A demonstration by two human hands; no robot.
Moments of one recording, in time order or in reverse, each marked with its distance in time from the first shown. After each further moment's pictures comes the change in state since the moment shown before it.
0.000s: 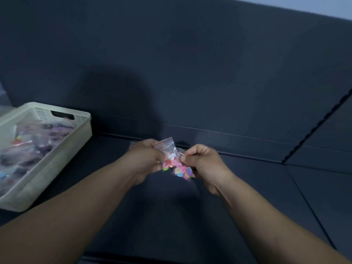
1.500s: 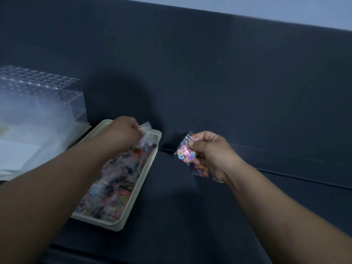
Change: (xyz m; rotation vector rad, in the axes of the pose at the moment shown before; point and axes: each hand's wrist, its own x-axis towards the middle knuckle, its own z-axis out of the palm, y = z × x) left_hand 0.015 0.095 -0.237 0.769 0.373 0.238; right_hand 0.042 -0.065 0.183 0.078 -0.089 -0.043
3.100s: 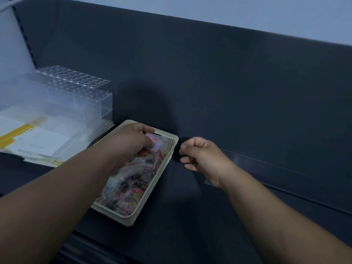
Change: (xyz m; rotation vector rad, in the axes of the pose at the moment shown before) left_hand -0.040 -0.003 -0.014 -0.481 -0.043 -0.147; right_hand 0.010 0.004 0.034 -0.212 -0.249 -0.033
